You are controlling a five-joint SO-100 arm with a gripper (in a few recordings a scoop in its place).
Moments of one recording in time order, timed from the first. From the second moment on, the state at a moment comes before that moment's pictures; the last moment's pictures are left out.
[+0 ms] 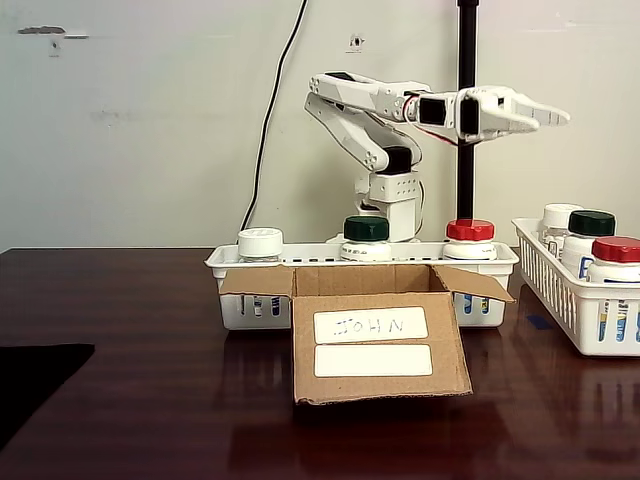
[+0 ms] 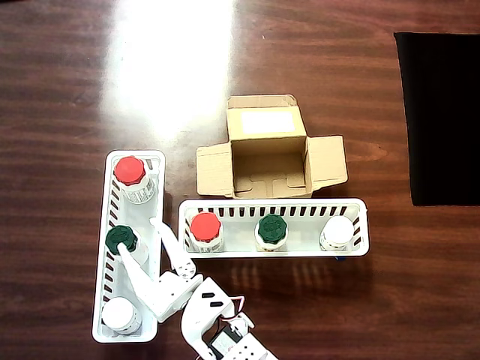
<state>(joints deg) -37.9 154.9 156.8 -11.7 95.8</state>
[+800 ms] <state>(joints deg) -35.3 114.5 142.7 -38.7 95.7</state>
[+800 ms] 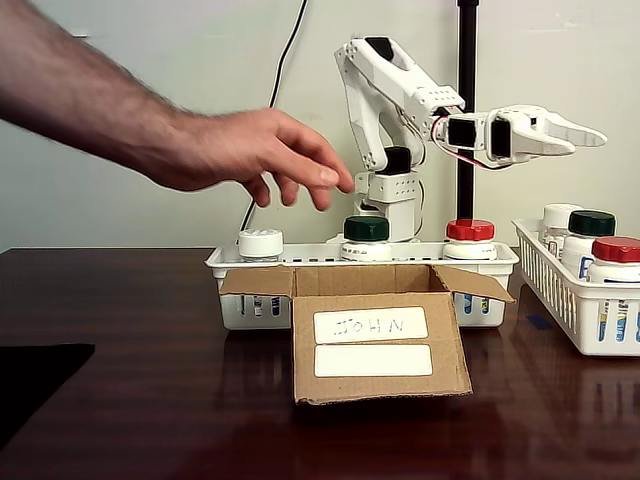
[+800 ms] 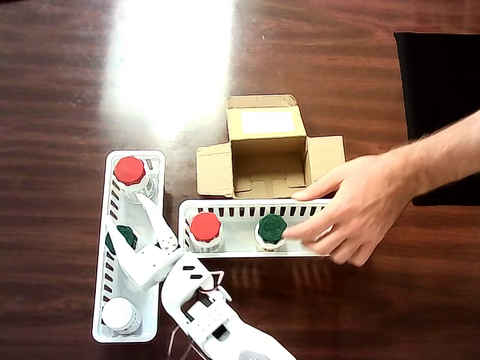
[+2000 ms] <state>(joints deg) -42.1 96.8 142.5 -52.7 97.0</state>
